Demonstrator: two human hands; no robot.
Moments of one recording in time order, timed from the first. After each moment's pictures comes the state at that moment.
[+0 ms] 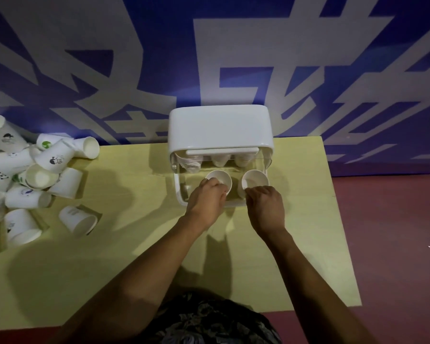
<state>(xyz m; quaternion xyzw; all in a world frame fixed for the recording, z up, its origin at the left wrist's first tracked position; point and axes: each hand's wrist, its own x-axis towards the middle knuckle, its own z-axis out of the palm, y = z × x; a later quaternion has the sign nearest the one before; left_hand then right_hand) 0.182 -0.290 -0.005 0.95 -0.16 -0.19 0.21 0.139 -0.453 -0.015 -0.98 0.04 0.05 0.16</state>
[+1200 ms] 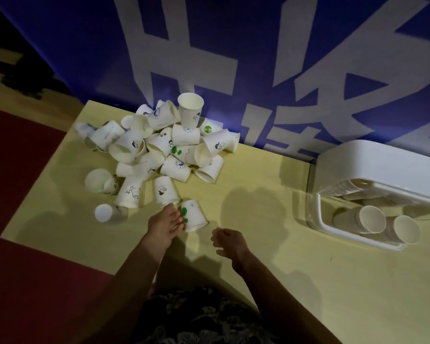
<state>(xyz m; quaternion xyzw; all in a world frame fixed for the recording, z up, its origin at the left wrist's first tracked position) 0.096 0.174 -0.046 0.40 0.56 -0.13 0.72 0.089 -0.017 -0.063 -0.67 0.28 0.40 0.55</state>
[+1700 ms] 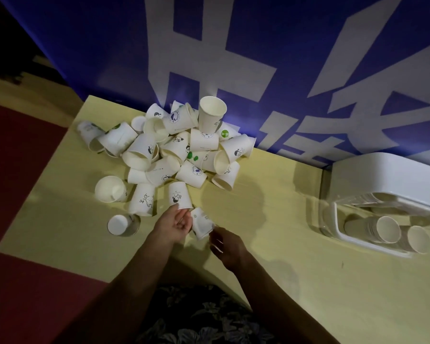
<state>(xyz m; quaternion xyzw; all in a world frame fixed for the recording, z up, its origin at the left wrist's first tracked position) 0.129 0.236 -0.065 0.16 0.60 -0.14 0.77 0.108 0.063 -0.075 -0.50 0.46 0.36 0.64</state>
